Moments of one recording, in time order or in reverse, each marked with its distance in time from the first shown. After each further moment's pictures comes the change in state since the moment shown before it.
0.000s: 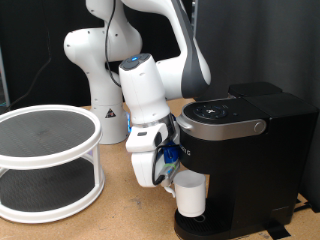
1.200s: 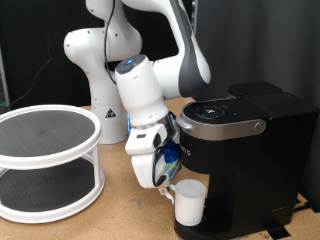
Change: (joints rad) arm -0.015 -0.003 0.010 0.011 0.093 -0.061 -0.082
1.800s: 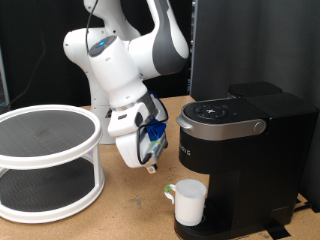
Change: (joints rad) arm -0.076 -0.200 -0.043 -0.090 -0.029 -0.205 -0.103
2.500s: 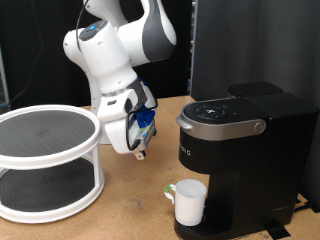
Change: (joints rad) arm -0.066 -0.134 -0.010 -0.060 -0.187 -0.104 0.105
